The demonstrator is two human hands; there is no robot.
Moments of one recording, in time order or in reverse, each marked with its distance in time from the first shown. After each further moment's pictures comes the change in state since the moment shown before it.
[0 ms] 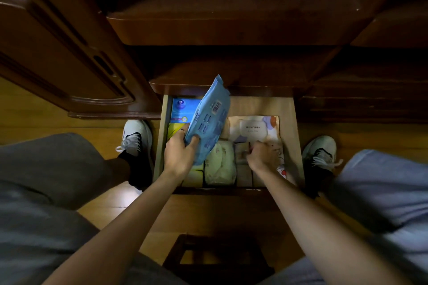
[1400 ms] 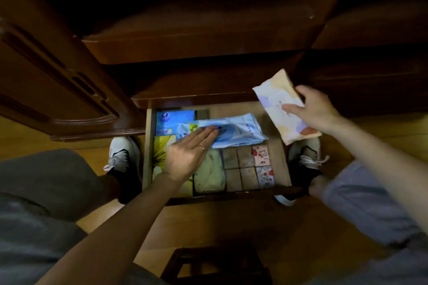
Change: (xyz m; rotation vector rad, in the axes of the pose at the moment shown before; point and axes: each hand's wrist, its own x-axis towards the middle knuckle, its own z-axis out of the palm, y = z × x) left_hand 0.011 0.006 0.021 0.638 0.057 1.218; right_hand 0.028 0.072 -0.205 0.232 0.252 -0.278
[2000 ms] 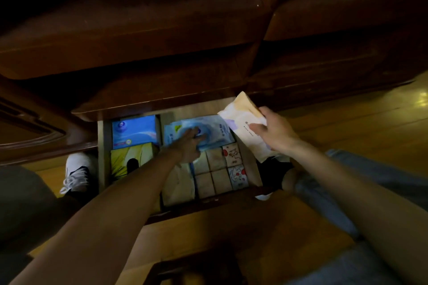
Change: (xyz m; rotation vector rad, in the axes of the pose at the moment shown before) left_hand 0.075 -0.009 0.154 -0.113 -1.152 -0.209; right_hand -0.032 0.040 0.038 0.076 -0.115 0.198
